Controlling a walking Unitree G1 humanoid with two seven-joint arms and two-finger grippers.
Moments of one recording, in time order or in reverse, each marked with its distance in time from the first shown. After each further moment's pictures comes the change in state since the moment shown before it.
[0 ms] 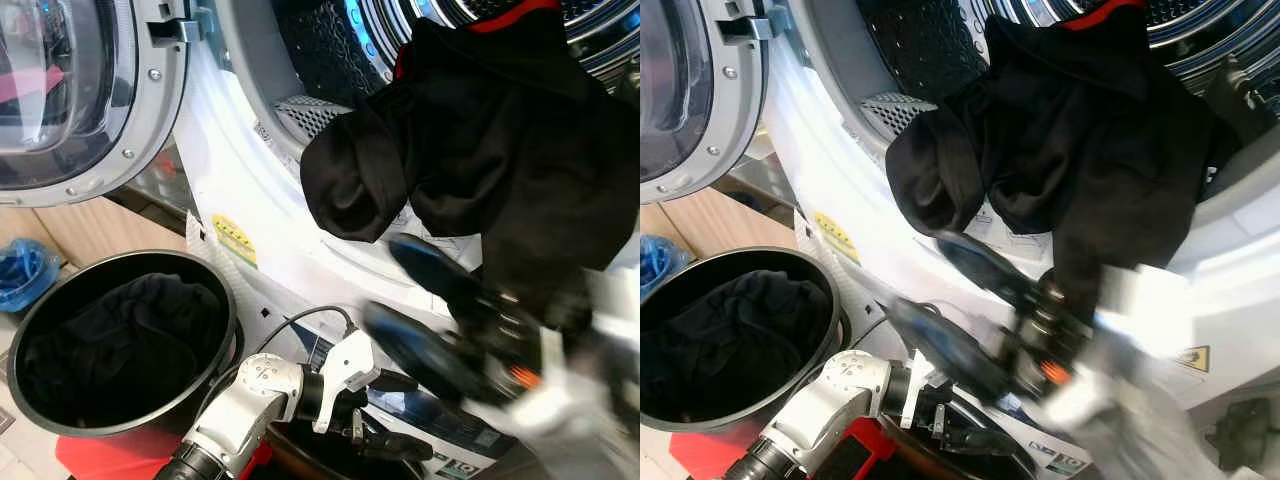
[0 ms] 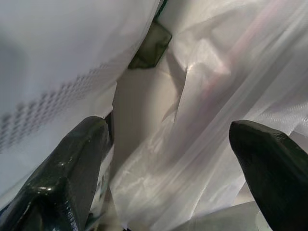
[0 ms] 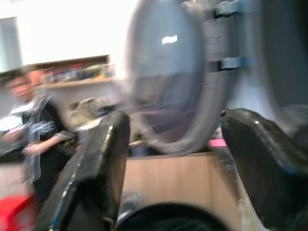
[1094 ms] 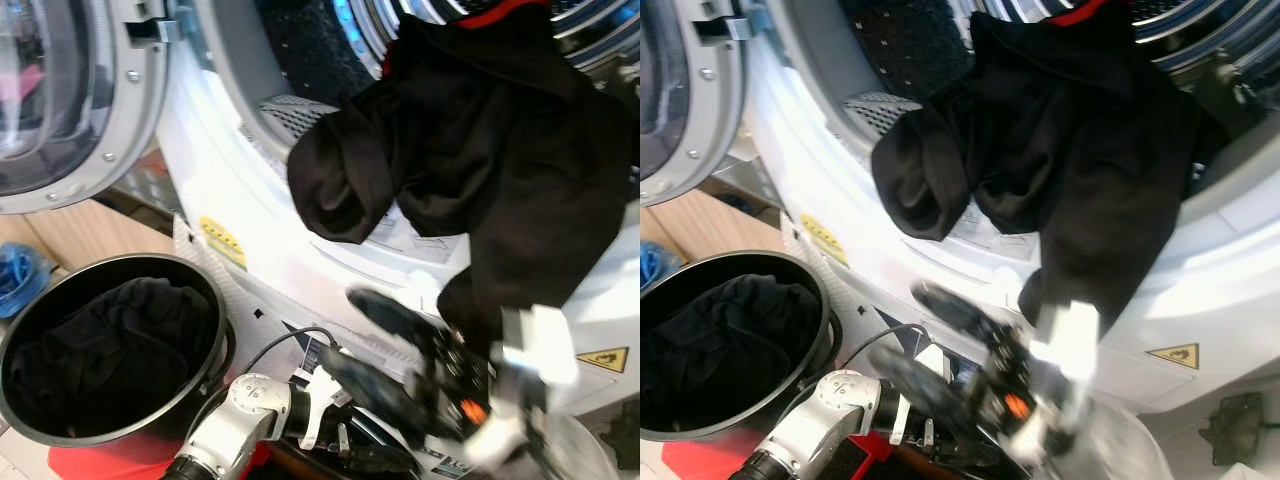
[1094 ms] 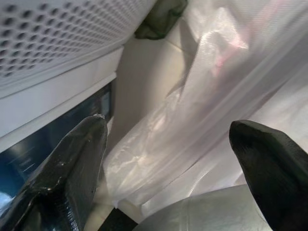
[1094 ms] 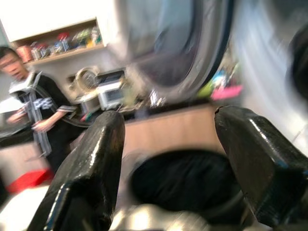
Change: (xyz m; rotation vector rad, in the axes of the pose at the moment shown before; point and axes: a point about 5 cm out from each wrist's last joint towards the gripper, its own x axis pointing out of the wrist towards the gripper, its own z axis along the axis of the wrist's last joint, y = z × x) left arm -0.004 -0.002 -0.029 -0.067 0.045 0.029; right arm -0.060 0.044 -0.025 0.145 0.230 0.048
